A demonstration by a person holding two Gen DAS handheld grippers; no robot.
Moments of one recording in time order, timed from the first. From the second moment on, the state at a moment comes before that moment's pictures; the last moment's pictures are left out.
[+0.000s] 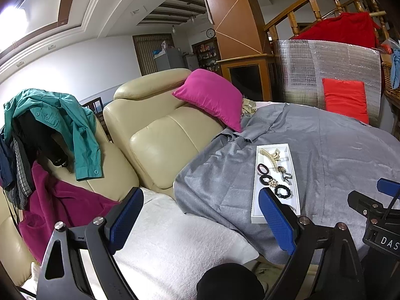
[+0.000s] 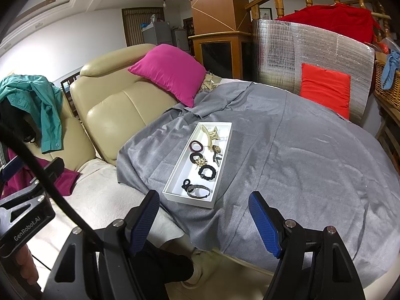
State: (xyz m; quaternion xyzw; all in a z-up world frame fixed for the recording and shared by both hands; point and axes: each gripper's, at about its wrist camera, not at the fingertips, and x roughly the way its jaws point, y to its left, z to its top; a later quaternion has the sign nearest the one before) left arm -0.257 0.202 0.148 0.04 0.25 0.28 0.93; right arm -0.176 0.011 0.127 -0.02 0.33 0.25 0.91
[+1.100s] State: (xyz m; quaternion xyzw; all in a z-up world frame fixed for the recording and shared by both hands) left arm -0.266 0.221 0.144 0.02 0.25 0.29 0.92; right arm -0.172 0.035 0.125 -0.05 0.34 0.25 0.91
